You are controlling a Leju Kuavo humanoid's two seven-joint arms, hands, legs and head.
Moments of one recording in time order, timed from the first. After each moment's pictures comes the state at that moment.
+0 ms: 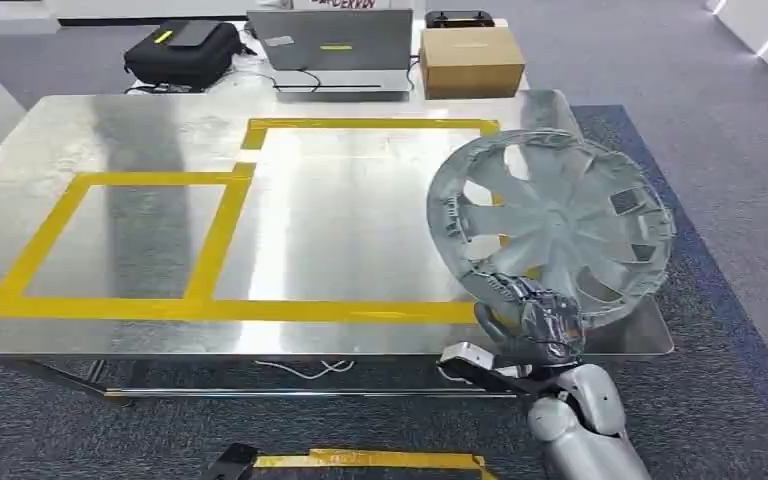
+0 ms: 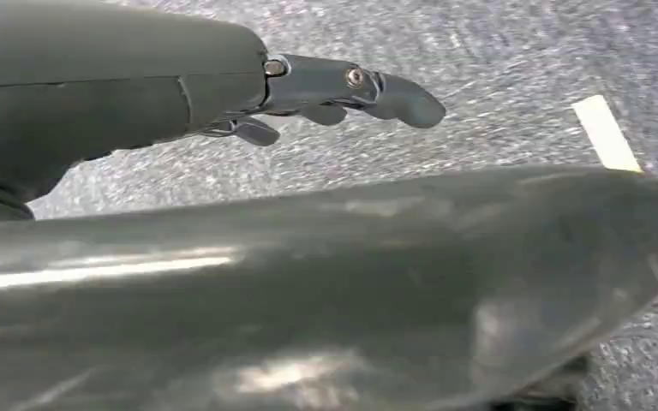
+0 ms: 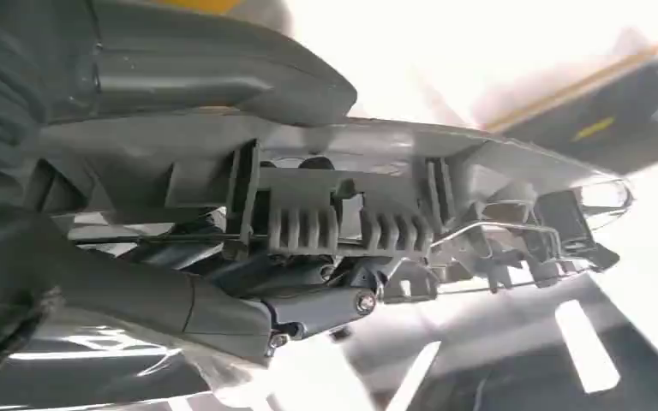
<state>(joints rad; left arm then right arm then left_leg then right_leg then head) -0.10 -0.23 0.59 -0.20 -0.99 0.22 -0.08 -0.16 0.10 0.11 -1.15 1.01 -0.59 -0.42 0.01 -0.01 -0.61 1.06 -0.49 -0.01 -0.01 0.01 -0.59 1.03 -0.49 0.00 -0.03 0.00</state>
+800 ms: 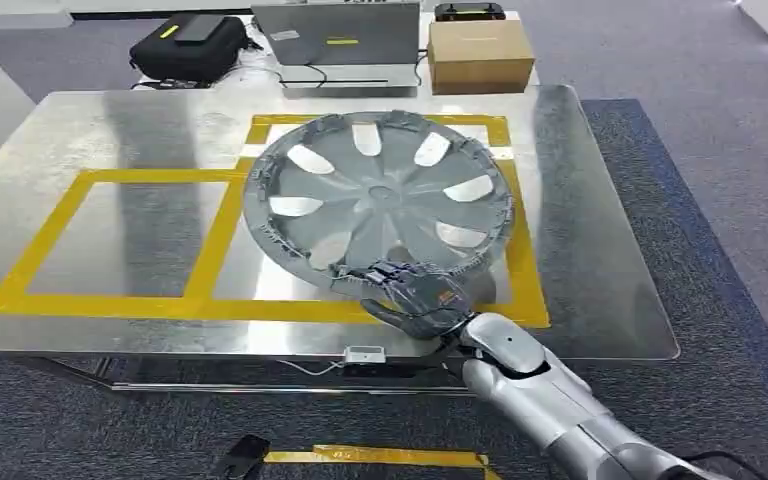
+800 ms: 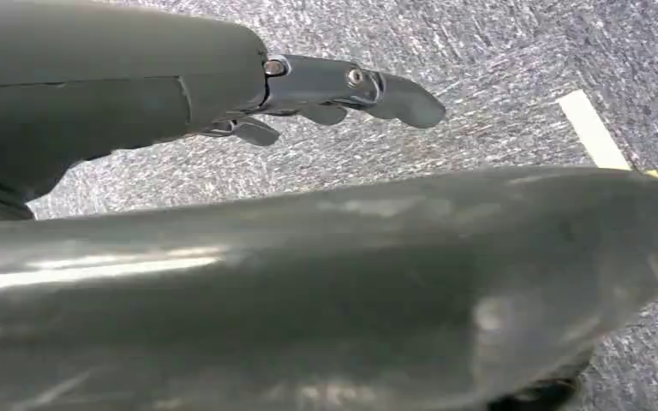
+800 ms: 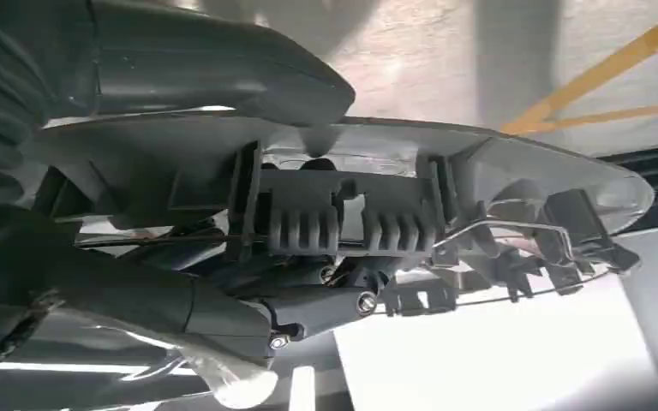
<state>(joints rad) -0.12 -0.23 0.59 -0.20 -1.03 0.21 -0.07 -0.48 0.06 0.59 -0.93 1.05 -0.49 -0.33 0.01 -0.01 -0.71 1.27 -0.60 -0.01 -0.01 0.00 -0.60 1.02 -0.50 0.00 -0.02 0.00</state>
